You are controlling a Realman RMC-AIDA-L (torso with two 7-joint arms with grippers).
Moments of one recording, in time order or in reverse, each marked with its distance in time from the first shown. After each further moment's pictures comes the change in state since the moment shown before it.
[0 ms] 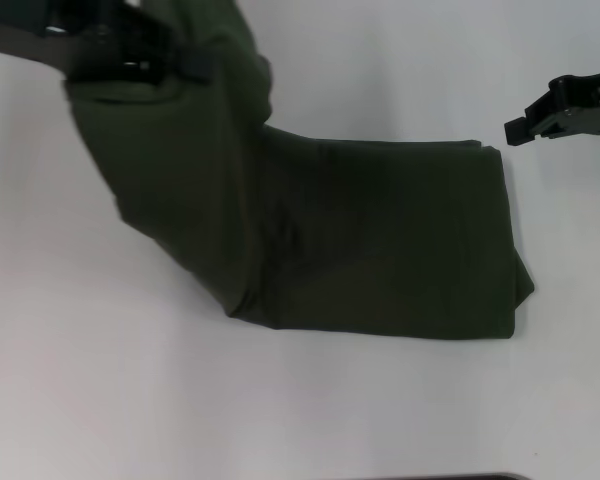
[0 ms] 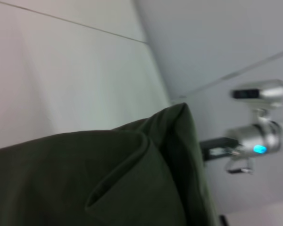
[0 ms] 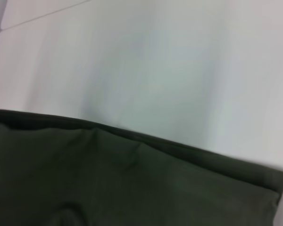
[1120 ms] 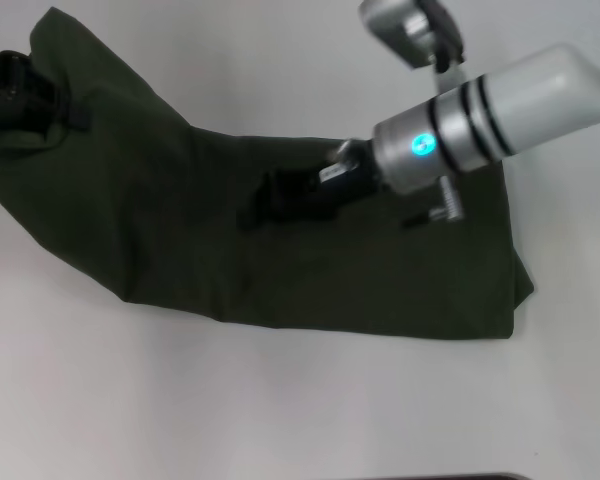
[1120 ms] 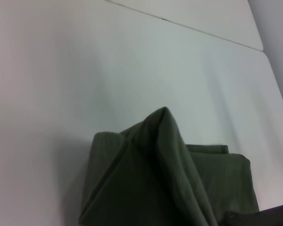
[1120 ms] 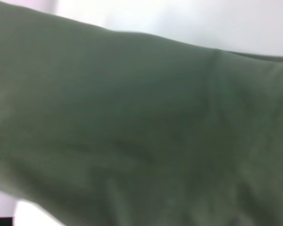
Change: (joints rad) left arm 0.056 0.052 -0.045 -0.016 0.294 -0.091 0.045; right arm 0.290 0.285 -0.080 0.468 0.176 0.351 -0.139
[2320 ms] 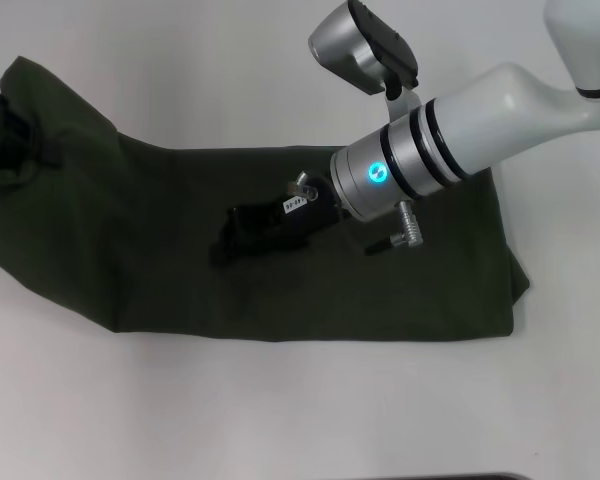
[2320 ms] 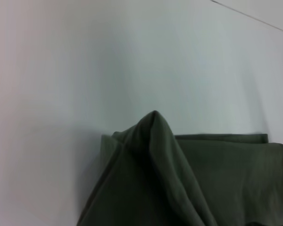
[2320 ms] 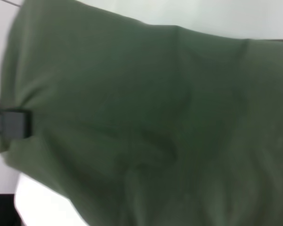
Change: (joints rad) left arm 0.022 0.009 -0.001 0.028 0.095 -0.022 0.003; right arm 0.134 0.021 0.000 0.205 0.011 0.106 -0.050
